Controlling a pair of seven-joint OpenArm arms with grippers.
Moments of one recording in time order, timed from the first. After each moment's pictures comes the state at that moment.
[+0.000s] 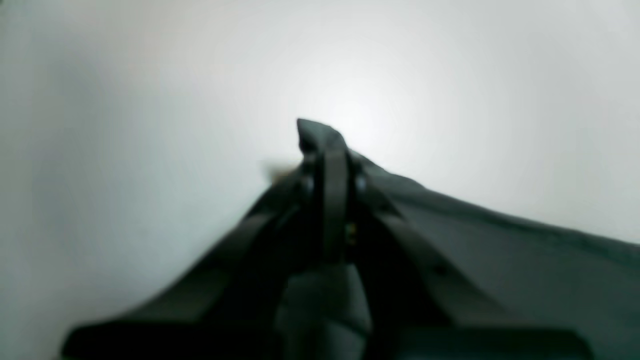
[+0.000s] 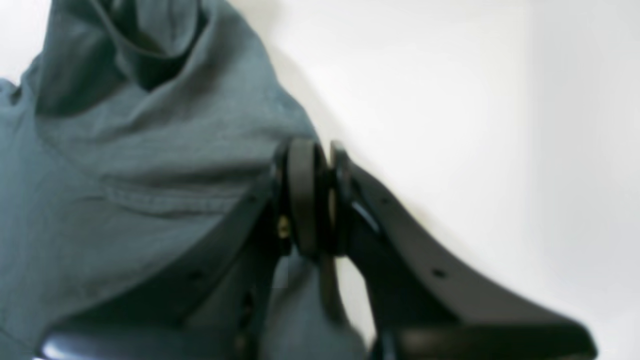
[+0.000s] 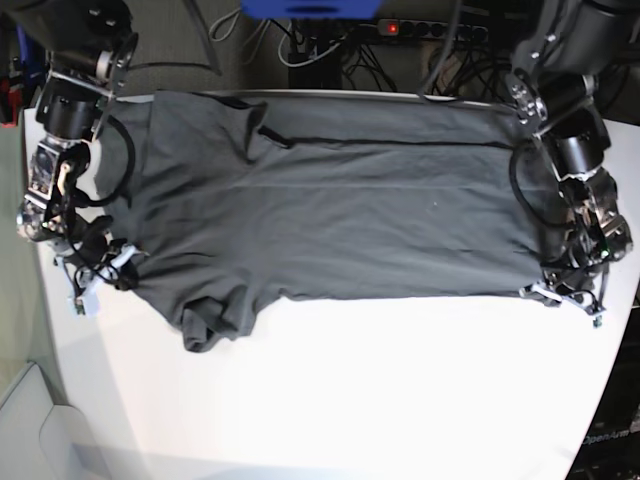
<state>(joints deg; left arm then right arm) -24.5 -15.9 -30.2 51.1 -4.3 -21.6 32.0 15.0 14.5 24.3 61.9 9.6 39.7 -33.2</state>
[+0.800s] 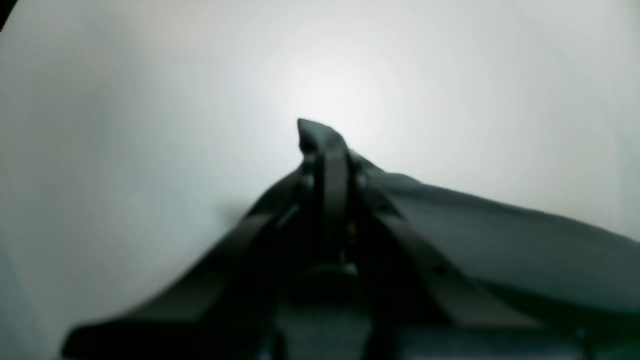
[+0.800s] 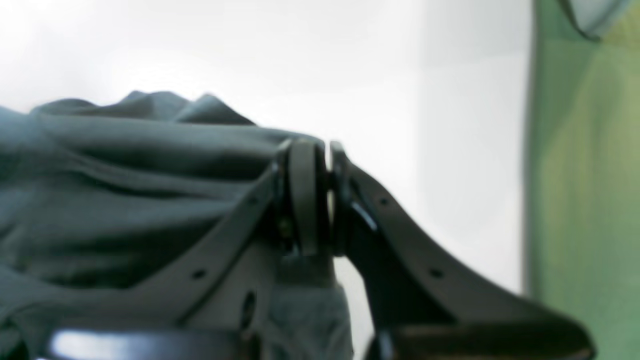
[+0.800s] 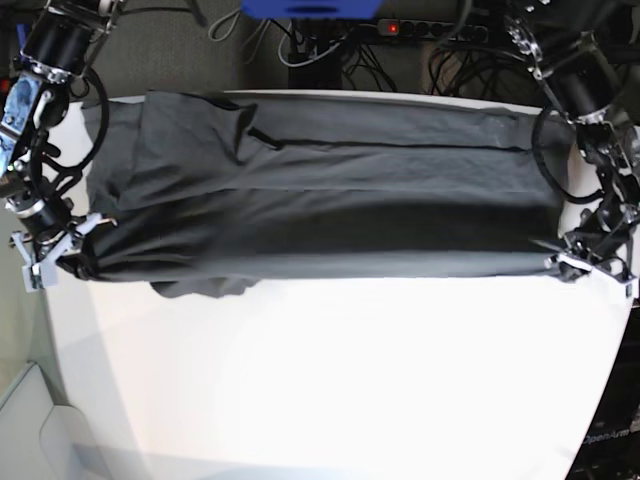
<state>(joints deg) -10.4 -16.8 -34.6 75.8 -23.4 -21.6 49.7 -0.5 14.6 30.9 89.4 15.9 40.1 -35.8</state>
